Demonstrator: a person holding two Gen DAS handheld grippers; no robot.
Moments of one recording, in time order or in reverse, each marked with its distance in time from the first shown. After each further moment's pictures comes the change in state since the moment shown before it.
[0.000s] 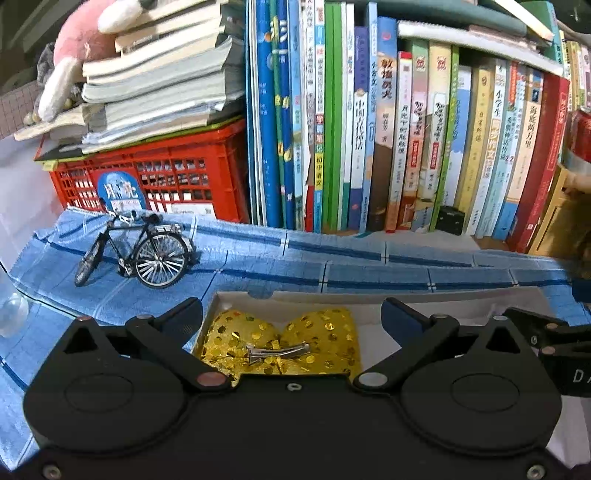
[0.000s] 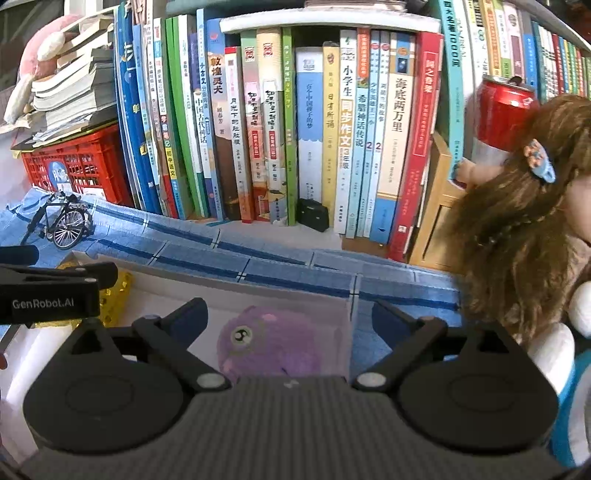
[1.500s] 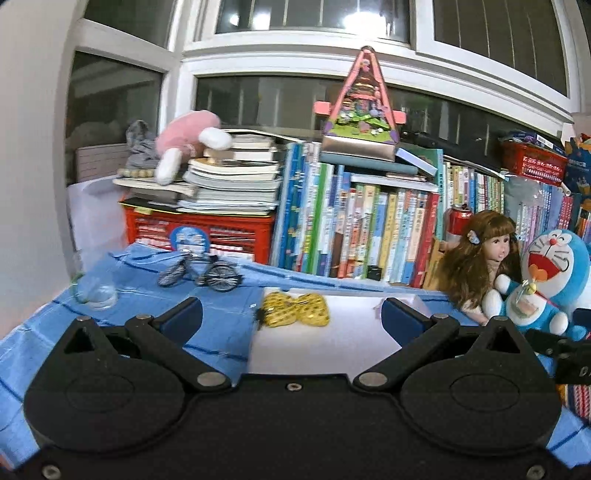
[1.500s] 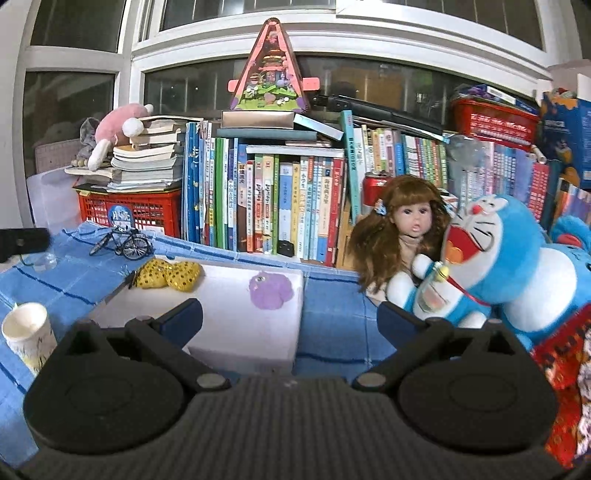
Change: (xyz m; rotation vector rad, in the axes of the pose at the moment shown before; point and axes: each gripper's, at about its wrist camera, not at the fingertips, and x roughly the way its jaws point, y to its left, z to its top) left arm -0.313 0.104 -0.124 -0.081 -0.316 -0.147; right arm -0.283 0.034 -0.123 -0.010 -0.282 -0.119
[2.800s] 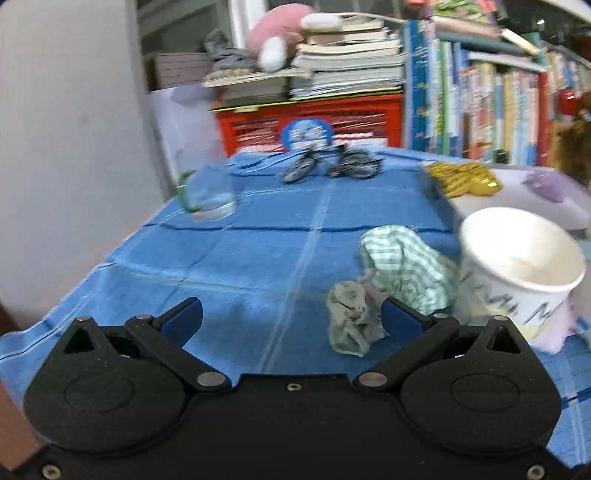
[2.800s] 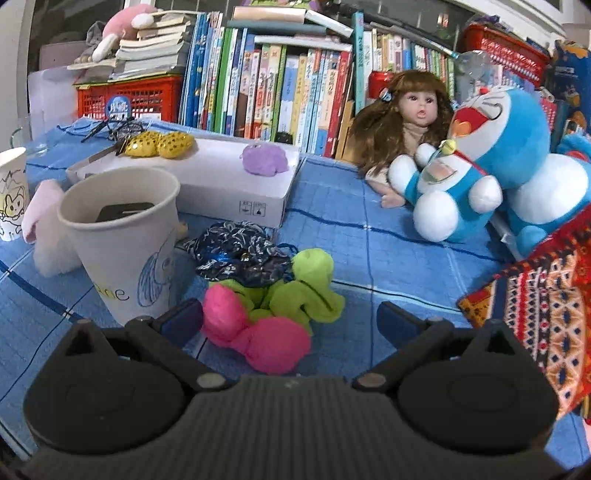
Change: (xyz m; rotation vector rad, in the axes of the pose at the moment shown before) left arm 0.073 0.155 -0.108 0.122 0.209 0.195; right arm 0.022 -0.001 -0.115 -0.087 0.205 -0.013
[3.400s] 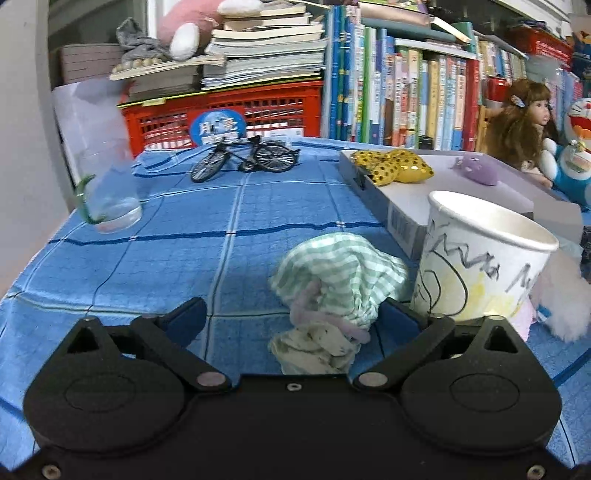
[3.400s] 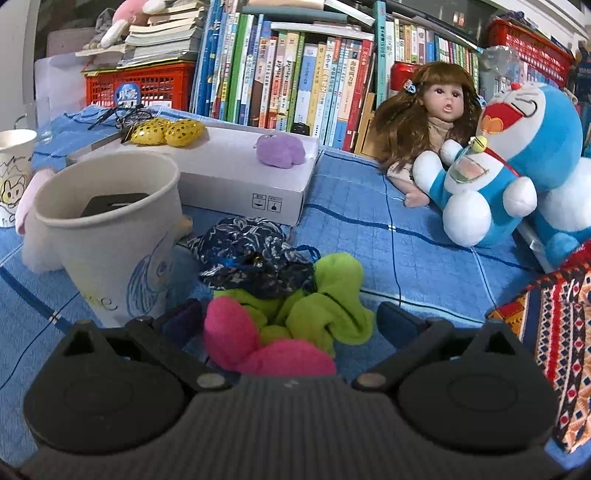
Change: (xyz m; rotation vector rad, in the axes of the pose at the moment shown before) left arm 0.039 -0.001 0.009 0.092 0.028 -0.279; right arm 0.029 0.004 0.004 -0.022 0.016 0.037
